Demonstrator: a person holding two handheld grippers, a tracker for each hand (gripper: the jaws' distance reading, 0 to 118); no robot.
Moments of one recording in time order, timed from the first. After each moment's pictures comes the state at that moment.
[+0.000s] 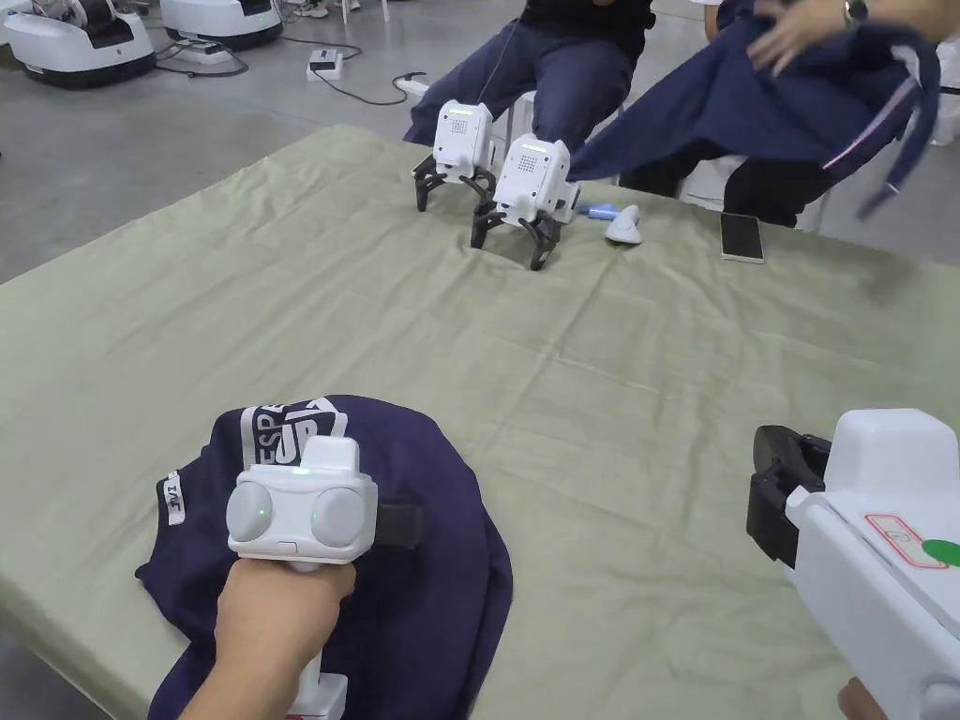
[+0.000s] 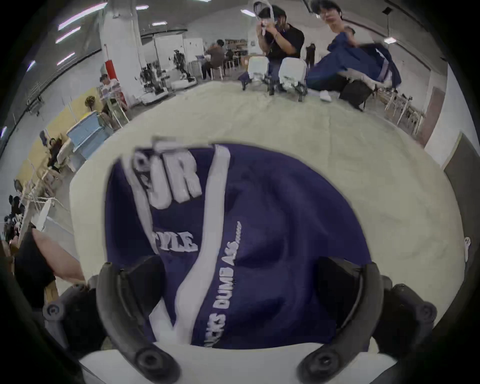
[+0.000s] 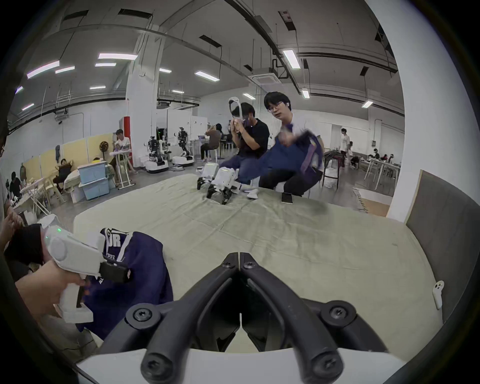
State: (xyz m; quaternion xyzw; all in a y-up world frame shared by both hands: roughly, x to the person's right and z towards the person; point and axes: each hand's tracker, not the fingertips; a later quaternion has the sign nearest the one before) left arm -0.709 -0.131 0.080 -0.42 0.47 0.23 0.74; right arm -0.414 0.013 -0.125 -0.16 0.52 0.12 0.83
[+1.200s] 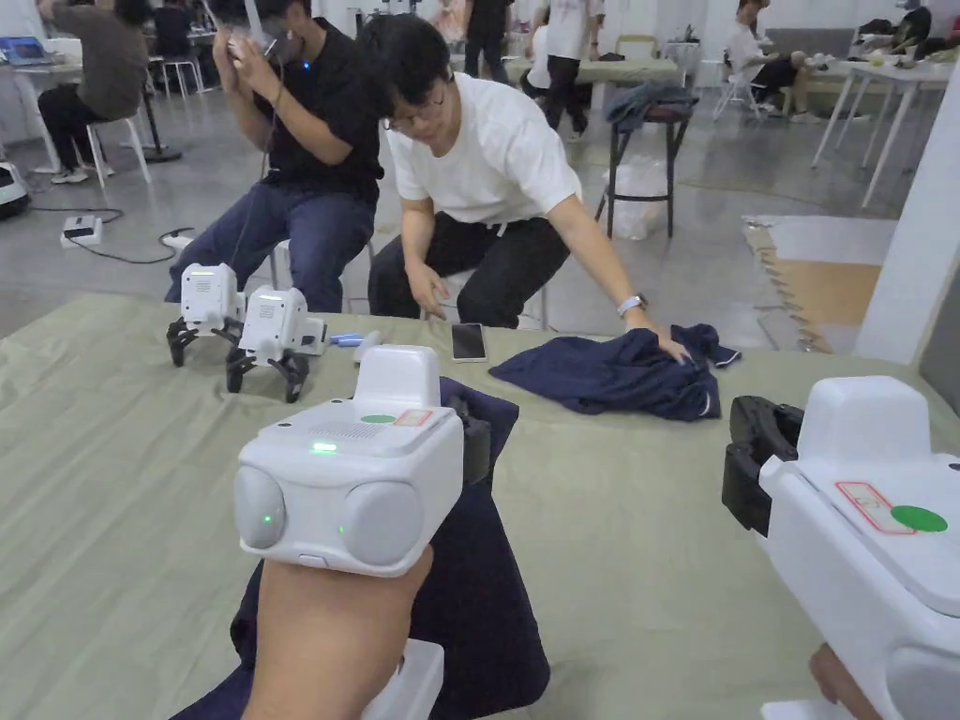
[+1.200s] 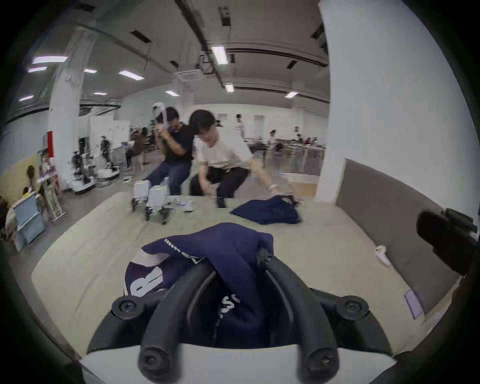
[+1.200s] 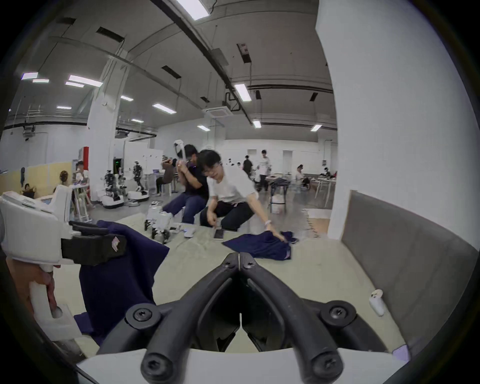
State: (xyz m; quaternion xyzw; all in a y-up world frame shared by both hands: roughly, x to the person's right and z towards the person) left arm -0.436 0.123 -0.084 -0.18 0.25 0.08 0.95; right arm -0.199 0.133 -0.188 -0.07 0.38 0.05 0.92
